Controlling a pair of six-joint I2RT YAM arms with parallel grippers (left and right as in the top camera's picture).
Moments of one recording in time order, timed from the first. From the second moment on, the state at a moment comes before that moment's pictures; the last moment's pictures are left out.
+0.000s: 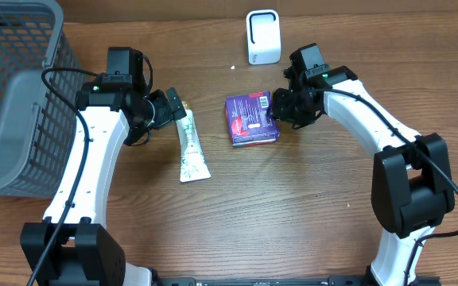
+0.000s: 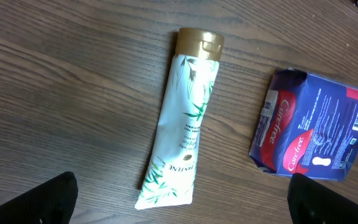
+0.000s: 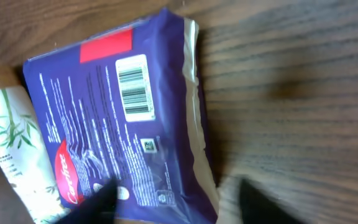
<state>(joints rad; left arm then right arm) -0.04 1.64 1.42 -1.02 0.12 -0.49 0.34 2.02 1.54 -0.76 -0.33 0.46</state>
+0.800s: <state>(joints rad) -0.04 1.64 1.42 -1.02 0.12 -0.49 0.09 2.02 1.54 -0.74 -0.35 0.46</state>
